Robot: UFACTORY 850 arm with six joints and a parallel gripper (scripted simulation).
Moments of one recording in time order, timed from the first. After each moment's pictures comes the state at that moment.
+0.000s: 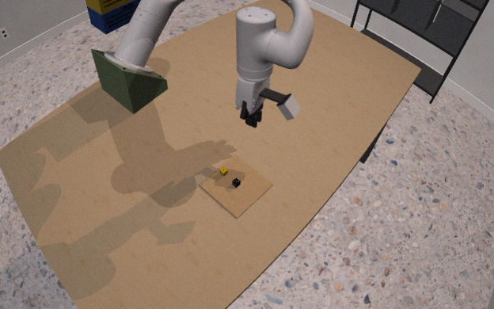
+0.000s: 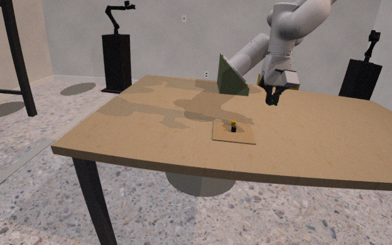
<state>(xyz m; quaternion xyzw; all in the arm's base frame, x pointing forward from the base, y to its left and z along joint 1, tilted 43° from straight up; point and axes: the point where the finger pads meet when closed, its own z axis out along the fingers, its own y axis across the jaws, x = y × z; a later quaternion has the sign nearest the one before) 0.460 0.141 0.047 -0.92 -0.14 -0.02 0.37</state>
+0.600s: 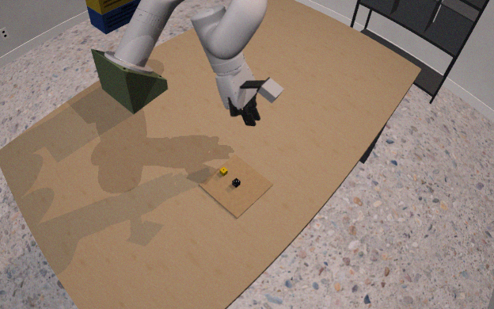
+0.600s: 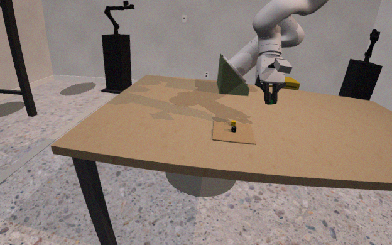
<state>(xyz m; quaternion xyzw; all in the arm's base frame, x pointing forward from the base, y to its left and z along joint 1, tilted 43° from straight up) 0.454 0.136 0.046 -0.90 -0.06 -0.20 0.39</state>
